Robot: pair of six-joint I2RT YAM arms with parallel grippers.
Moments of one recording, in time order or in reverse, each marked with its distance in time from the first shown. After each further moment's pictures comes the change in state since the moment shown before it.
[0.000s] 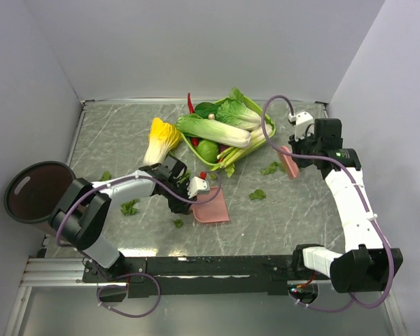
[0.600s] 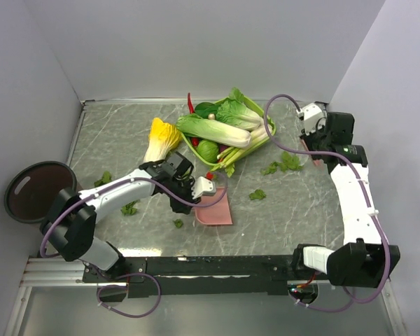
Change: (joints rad) left arm -0.096 -0.098 0.122 -0.229 -0.063 -0.014; right arm -0.094 0.031 0.054 0.032 0.136 -0.237
